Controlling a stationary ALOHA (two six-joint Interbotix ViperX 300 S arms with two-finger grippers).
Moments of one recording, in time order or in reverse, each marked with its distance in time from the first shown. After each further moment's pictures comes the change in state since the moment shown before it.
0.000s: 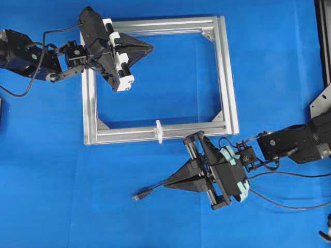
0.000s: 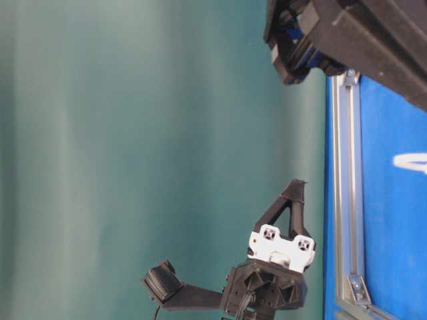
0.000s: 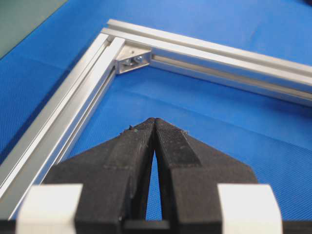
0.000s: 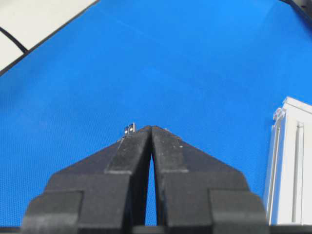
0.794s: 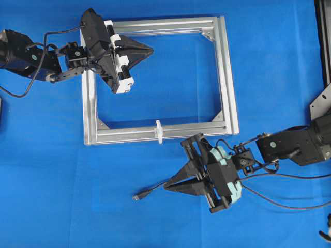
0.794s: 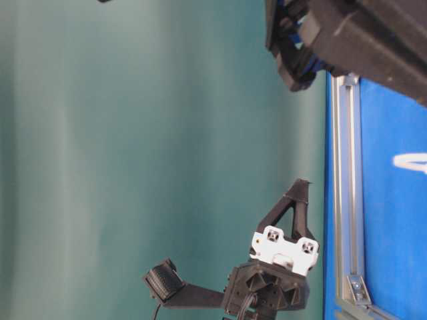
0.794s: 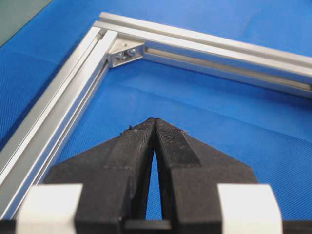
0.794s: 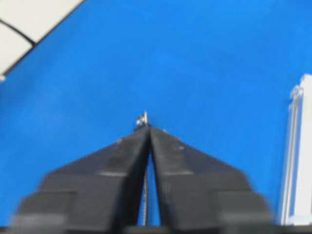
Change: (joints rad) left arm -0.005 -0.003 0.000 0.017 0.025 -0.002; right arm 0.014 -0.034 -0.040 -0.006 0.169 0.094
